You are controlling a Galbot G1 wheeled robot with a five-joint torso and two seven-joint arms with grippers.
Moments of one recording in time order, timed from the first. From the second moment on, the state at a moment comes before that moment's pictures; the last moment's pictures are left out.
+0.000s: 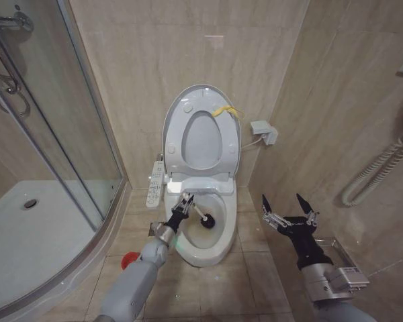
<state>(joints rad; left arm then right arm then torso) 0.69 -1.40 0.00 -0.91 -0.63 -0.45 0.40 -1.67 1.24 0.60 2.43 0.31 -0.04 0.21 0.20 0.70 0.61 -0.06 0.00</state>
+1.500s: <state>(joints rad) 0.67 -1.41 -0.03 -0.92 -0.53 -0.48 0.42 -1.67 1.24 0.60 2.43 0.31 -0.04 0.21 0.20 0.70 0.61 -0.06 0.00</state>
